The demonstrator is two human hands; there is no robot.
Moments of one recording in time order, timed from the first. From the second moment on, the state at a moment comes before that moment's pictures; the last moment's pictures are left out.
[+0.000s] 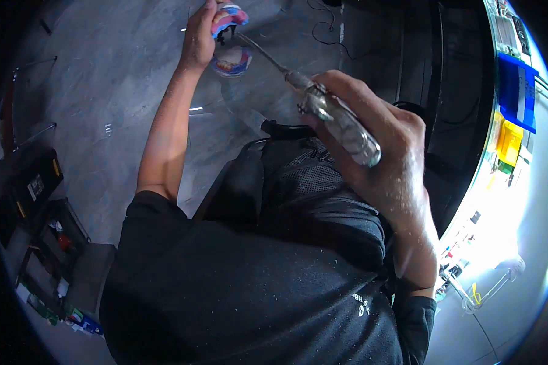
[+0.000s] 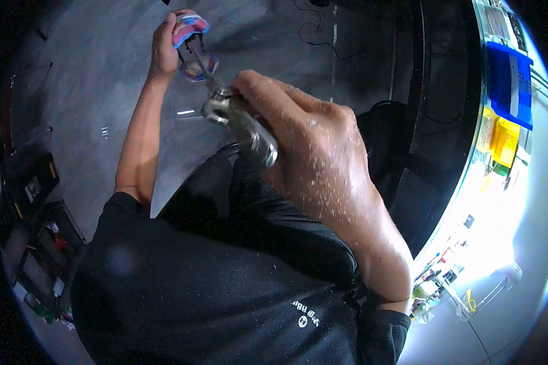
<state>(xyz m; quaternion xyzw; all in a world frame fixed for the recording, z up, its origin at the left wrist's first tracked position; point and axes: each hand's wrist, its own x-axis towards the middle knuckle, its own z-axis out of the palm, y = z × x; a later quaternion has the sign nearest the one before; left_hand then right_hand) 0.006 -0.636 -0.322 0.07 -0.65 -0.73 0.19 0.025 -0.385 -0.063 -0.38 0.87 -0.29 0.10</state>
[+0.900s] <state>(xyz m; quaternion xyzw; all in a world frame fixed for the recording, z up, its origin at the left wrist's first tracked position) 0.016 -0.646 -0.256 0.02 -0.68 -0.66 0.31 0.031 -0.391 -0.035 -0.39 0.86 -0.26 0.18</state>
